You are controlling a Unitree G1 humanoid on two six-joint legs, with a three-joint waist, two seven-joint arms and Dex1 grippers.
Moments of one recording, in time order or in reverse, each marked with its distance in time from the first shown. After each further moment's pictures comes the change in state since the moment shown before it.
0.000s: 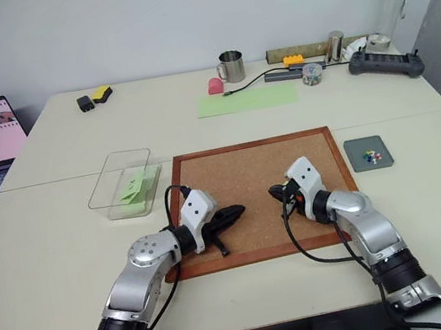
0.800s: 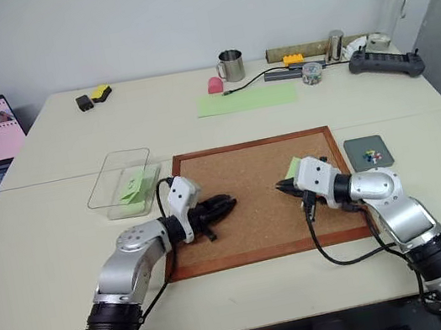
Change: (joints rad) left arm -0.122 0.005 0.100 0.119 -0.147 0.157 -0.069; right arm -0.037 -0.306 0.071 -0.079 -0.154 -0.377 0.270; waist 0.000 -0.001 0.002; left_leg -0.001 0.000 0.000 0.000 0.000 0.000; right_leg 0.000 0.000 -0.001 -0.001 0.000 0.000
